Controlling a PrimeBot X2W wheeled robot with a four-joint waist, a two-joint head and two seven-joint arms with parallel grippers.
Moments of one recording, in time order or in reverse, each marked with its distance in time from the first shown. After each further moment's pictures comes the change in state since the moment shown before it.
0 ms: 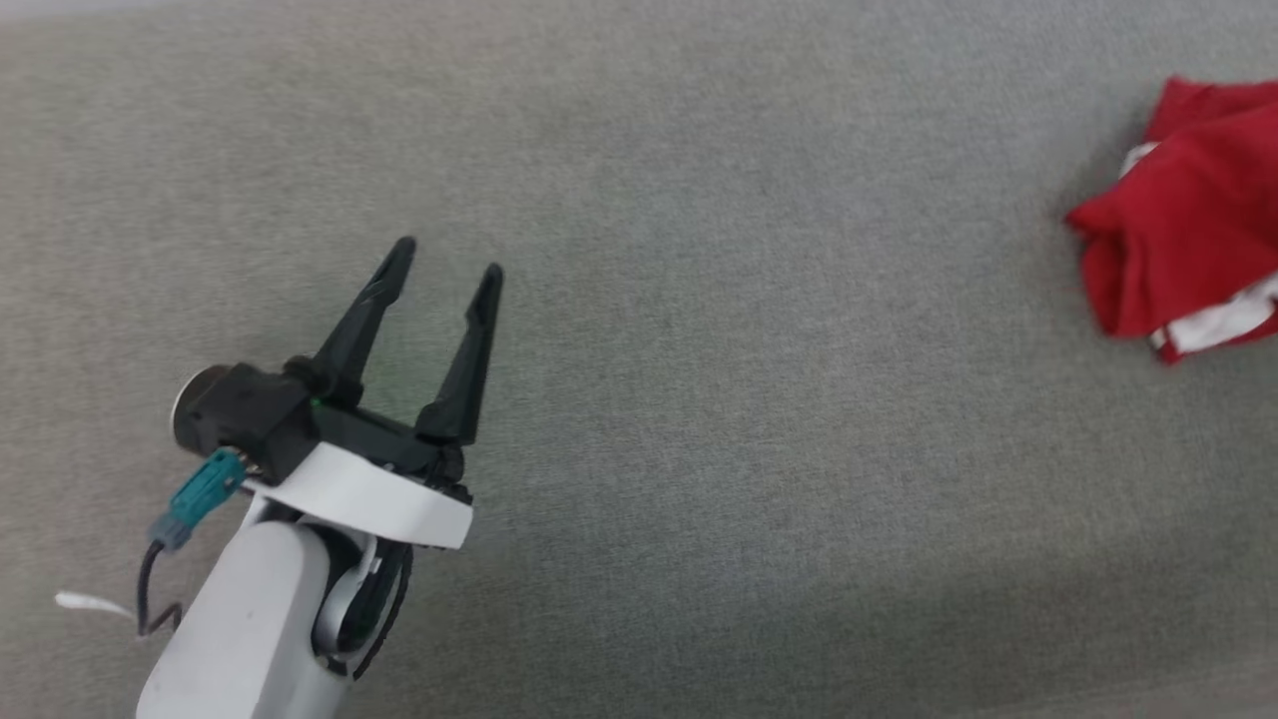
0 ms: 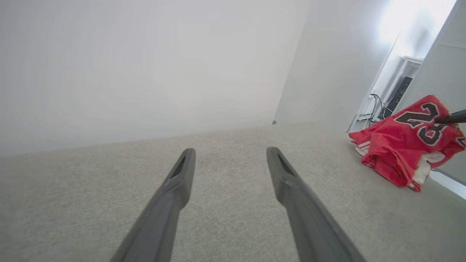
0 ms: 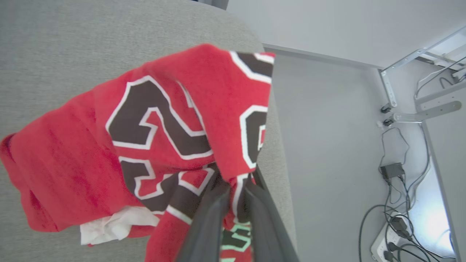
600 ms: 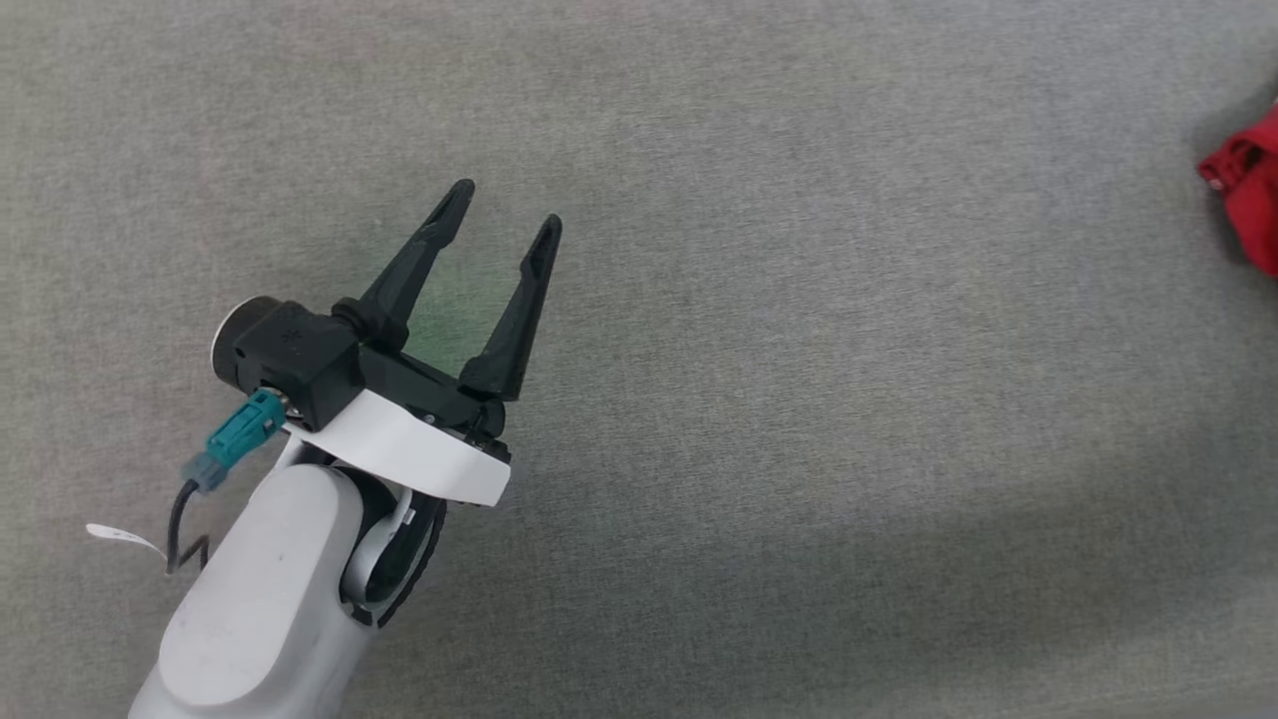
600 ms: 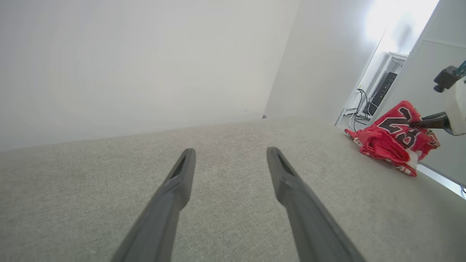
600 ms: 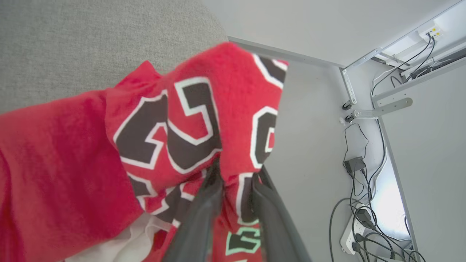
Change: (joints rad) left arm -0.136 0.012 -0.110 0.035 -0.035 0.000 0.000; right arm -0.207 0.084 -0.032 0.405 -0.281 0.000 -0.263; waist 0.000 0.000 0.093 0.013
